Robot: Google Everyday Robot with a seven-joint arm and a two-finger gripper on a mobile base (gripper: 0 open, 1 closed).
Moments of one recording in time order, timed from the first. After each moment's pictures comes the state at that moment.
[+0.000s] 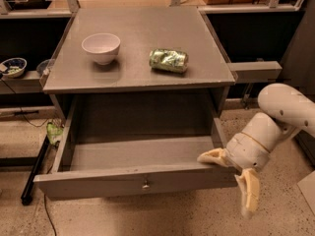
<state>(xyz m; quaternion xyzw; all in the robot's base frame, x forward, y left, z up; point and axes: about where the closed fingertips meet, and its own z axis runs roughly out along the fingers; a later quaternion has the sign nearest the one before) 0.363 -0.153 0.711 -0.67 0.59 0.44 0.07</state>
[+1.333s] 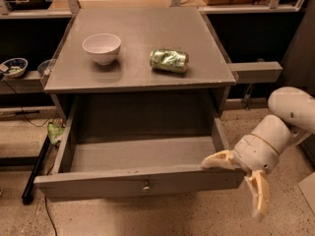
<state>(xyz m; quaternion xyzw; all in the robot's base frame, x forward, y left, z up) 0.356 -0.160 0.721 -0.66 0.57 0.47 0.09</state>
